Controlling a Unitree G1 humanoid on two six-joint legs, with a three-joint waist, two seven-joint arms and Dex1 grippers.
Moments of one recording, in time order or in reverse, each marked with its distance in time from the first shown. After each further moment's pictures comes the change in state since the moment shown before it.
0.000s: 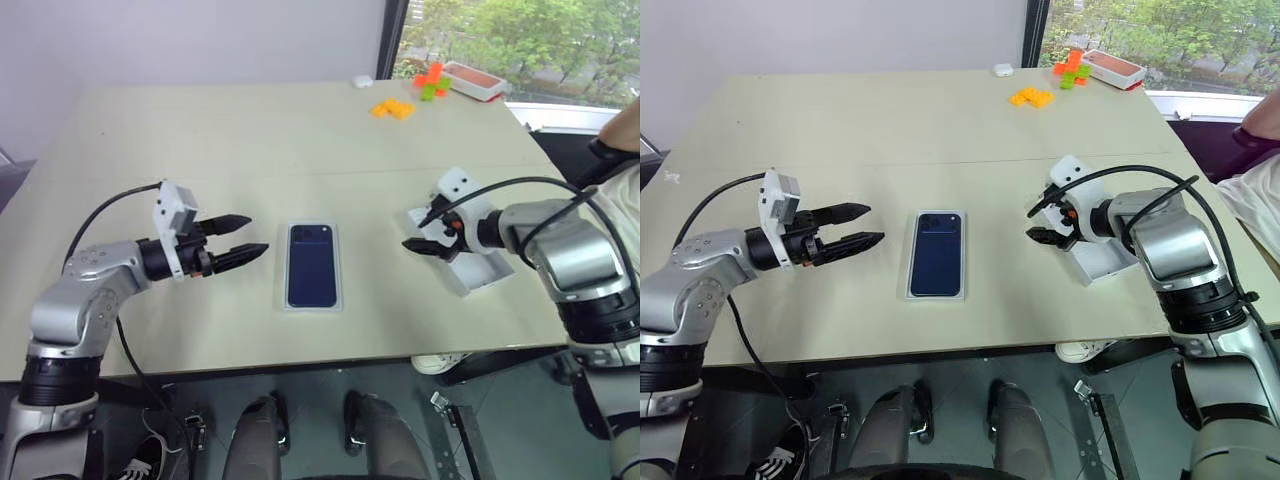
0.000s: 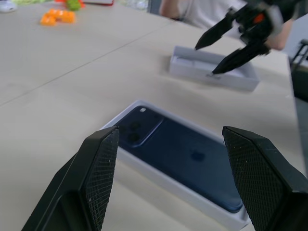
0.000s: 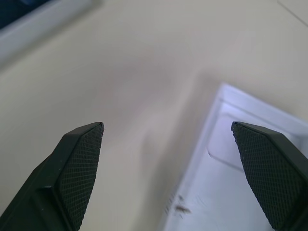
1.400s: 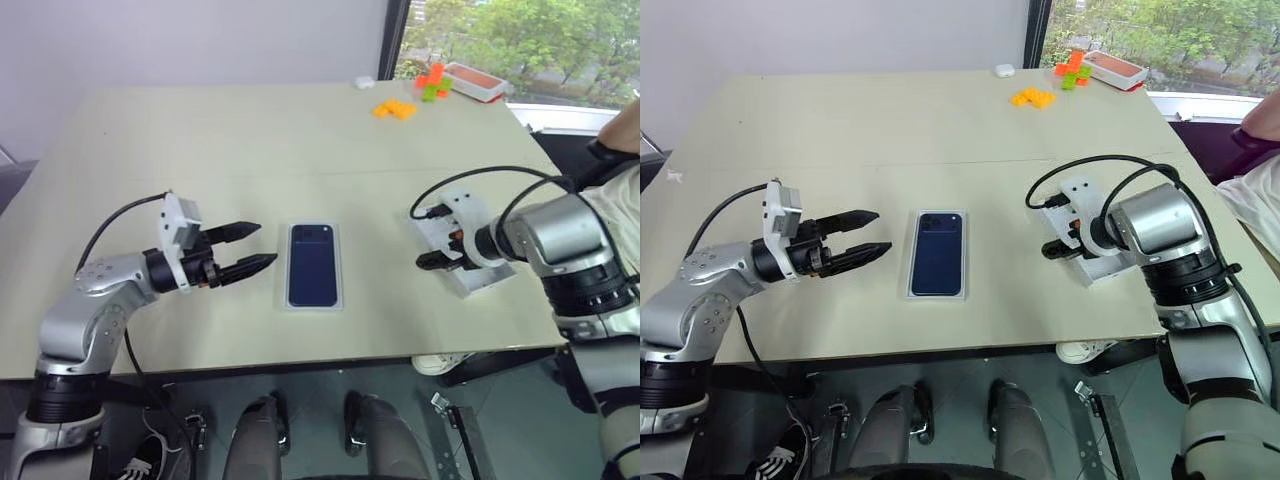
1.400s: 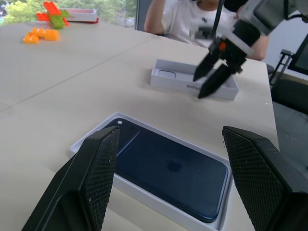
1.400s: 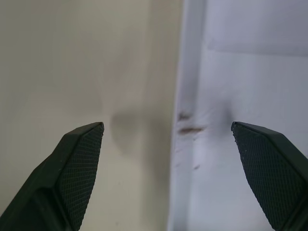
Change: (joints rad) left arm 0.068 -0.050 -0.003 -0.065 0.001 -0.077 0.023; right arm -0.169 0.059 0.079 0.151 0.107 0.559 -0.192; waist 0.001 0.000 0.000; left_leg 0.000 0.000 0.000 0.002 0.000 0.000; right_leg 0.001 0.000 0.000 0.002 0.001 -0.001
